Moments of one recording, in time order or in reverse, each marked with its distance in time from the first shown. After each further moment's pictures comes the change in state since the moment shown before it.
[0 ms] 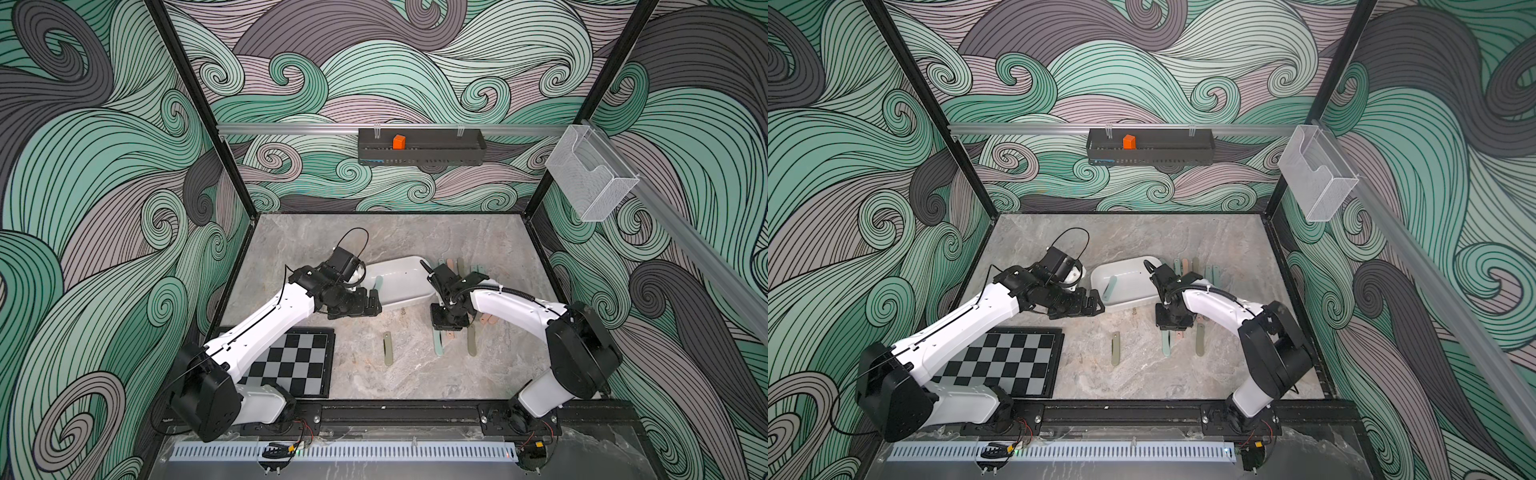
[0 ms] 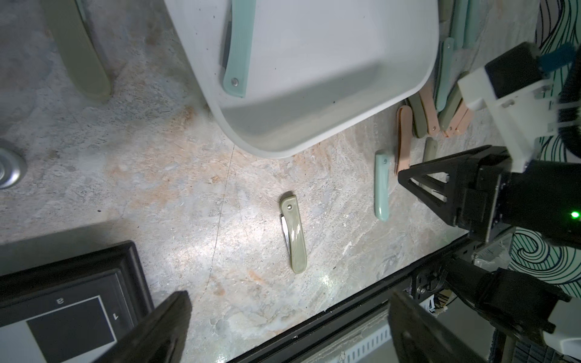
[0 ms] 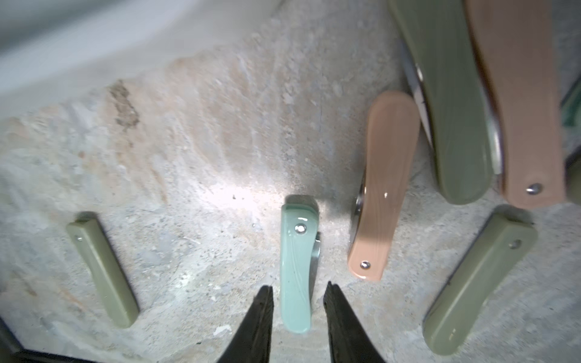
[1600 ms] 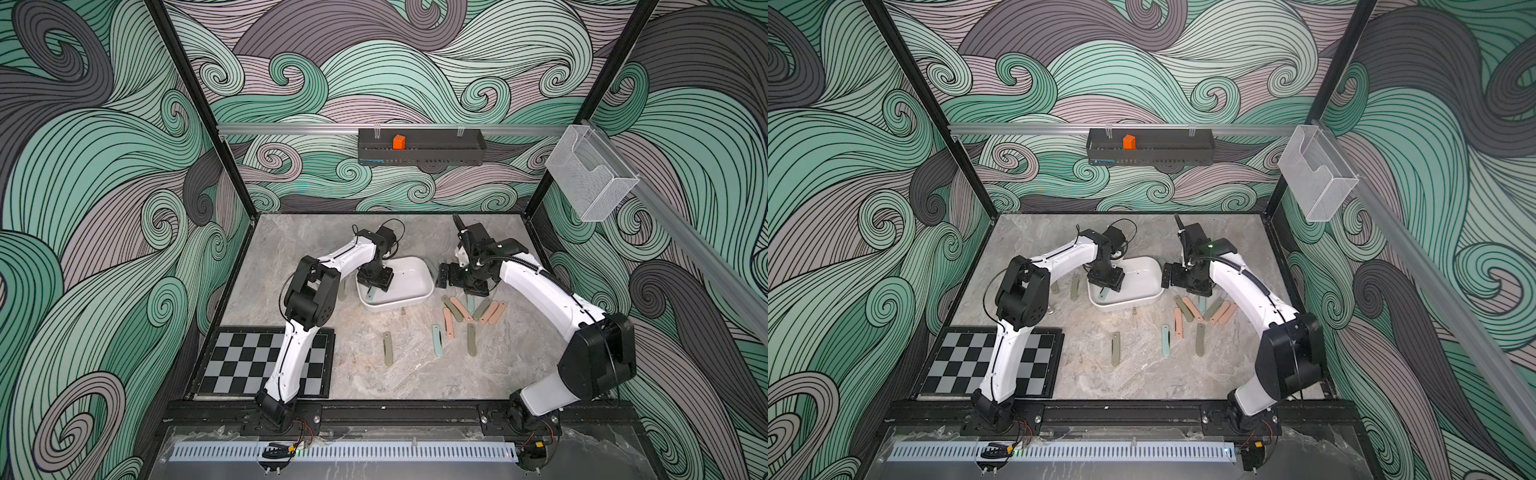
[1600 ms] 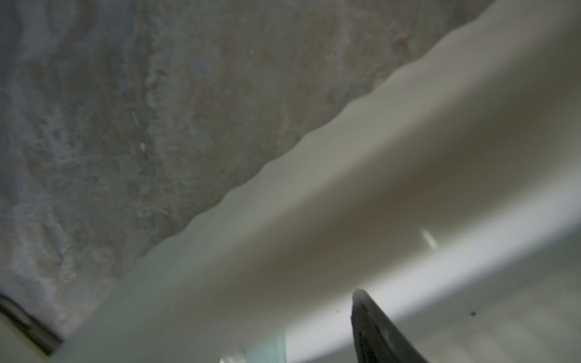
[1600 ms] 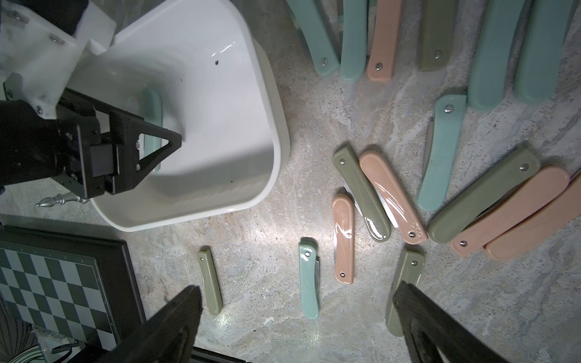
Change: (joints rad) left arm 0.047 0.948 0.727 -0.136 -0.190 0.378; right arm -0.240 -0.044 0.256 -0.133 -0.100 -0.103
